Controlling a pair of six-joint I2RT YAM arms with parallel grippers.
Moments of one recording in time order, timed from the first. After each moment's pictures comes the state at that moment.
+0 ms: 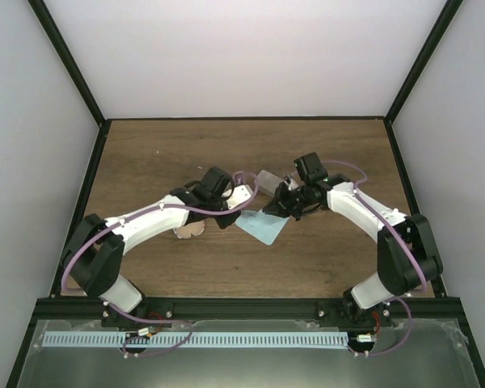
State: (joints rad) left arm -0.71 1.57 1.02 -0.40 0.17 0.31; right arm 0.42 1.51 1.01 -0.55 -0.72 0.96
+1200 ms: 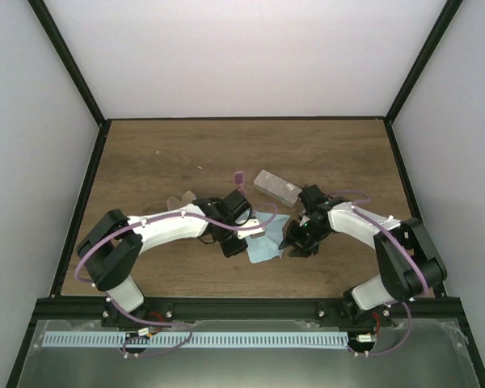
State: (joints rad) left arm -0.89 1.67 1.03 -0.64 0.27 0.26; right arm 0.42 1.48 0.73 -0.68 -0.57 0.82
